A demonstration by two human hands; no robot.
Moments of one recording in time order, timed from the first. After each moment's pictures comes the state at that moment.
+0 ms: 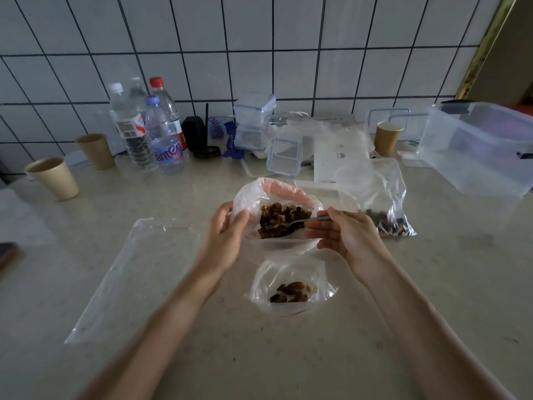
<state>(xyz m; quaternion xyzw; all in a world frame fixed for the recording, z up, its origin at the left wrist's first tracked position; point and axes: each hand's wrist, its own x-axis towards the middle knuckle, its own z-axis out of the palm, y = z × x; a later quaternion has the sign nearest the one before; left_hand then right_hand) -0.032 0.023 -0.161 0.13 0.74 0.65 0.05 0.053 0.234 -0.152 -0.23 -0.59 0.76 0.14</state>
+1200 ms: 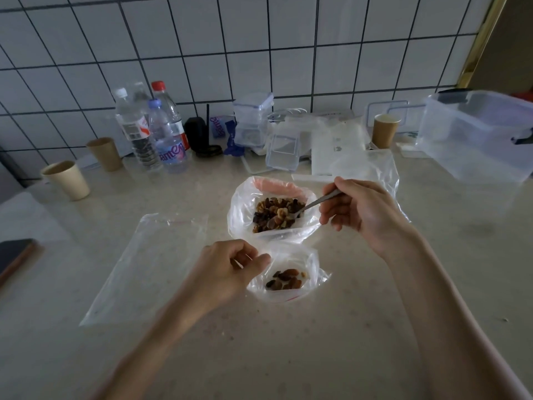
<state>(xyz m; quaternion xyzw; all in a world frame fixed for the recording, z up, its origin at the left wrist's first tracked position) 0.021 -0.010 -0.161 0.23 0.88 0.40 0.08 0.073 0.259 -0.121 -0.08 -0.64 0.76 0.13</state>
